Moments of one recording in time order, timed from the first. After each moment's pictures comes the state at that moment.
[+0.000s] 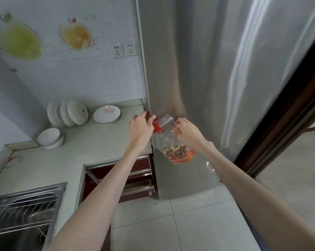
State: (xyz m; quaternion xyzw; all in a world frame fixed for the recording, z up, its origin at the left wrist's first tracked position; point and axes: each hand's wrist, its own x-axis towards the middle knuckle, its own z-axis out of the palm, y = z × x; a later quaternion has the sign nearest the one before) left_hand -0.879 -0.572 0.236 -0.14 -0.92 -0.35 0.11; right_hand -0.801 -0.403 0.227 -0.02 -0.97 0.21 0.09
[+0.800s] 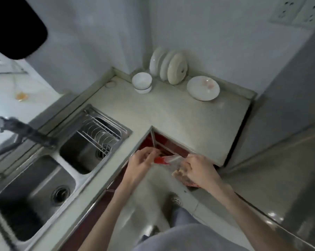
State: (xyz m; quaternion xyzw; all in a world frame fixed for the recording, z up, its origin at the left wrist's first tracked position) left_hand -0.848 -0.783 0.139 0.17 -0.80 -0.58 0.03; right_hand -0.927 -0.576 0.151 0.27 -0.93 0.18 -0.17
